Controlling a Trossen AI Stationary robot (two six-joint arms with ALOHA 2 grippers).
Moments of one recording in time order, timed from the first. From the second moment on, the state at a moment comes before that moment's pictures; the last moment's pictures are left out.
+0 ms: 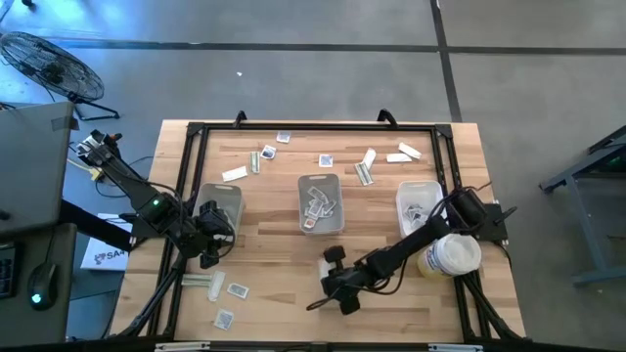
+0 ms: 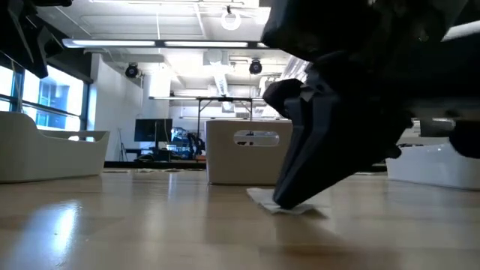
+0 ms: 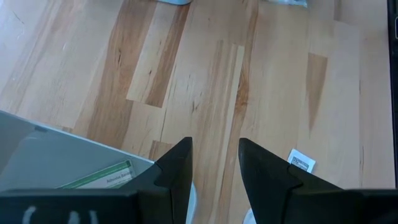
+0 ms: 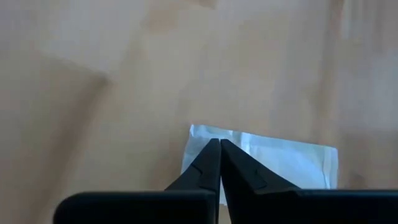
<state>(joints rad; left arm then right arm) -0.71 0.85 0.72 -0.87 -0.40 -0.86 0.49 2.05 1.19 -0.15 0.25 0.08</state>
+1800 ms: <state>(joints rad) -0.71 0.85 0.72 -0.86 -0.40 -0.86 0.39 2.03 1.20 -0.35 0.15 0.02</state>
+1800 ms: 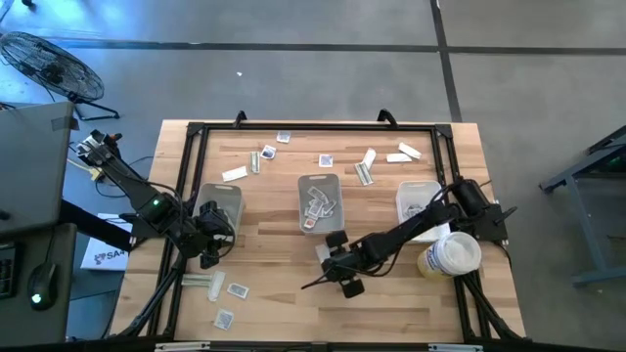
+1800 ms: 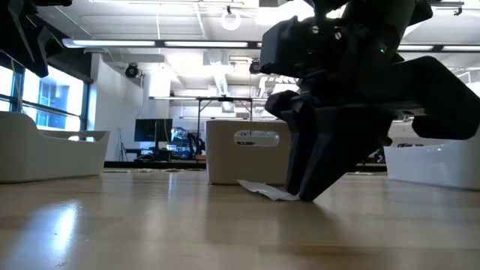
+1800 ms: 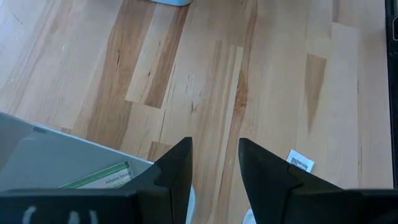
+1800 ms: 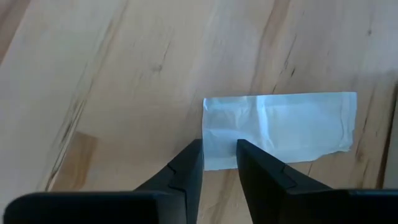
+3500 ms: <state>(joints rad) -0.71 0.85 0.72 -0.45 -0.63 -0.43 0.40 1.74 1.19 -0.11 -0.20 0.13</state>
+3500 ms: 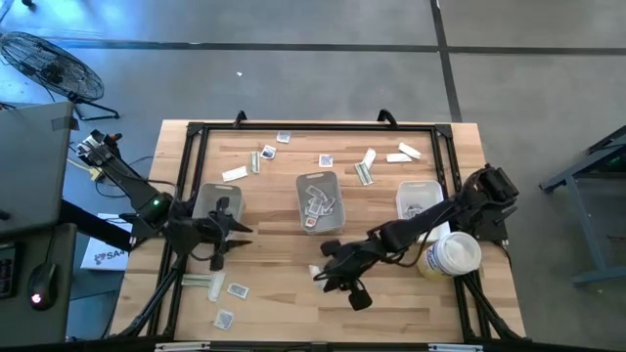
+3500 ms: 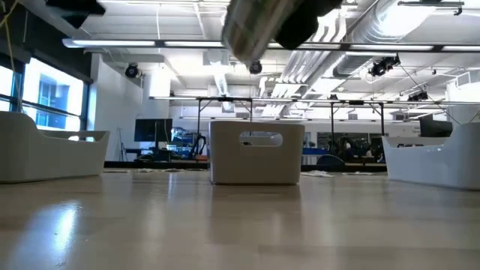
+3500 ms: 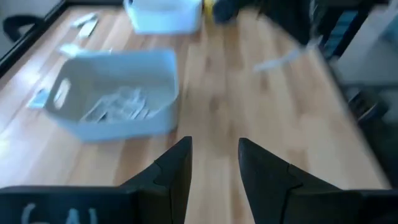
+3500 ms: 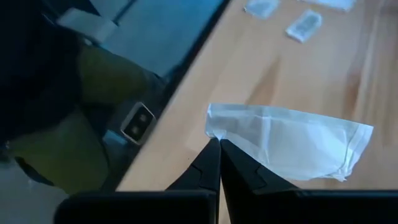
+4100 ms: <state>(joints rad) -0.64 1.06 0.71 -0.04 -0.58 0.04 0.33 1.74 1.20 0.13 -0.31 0.09</state>
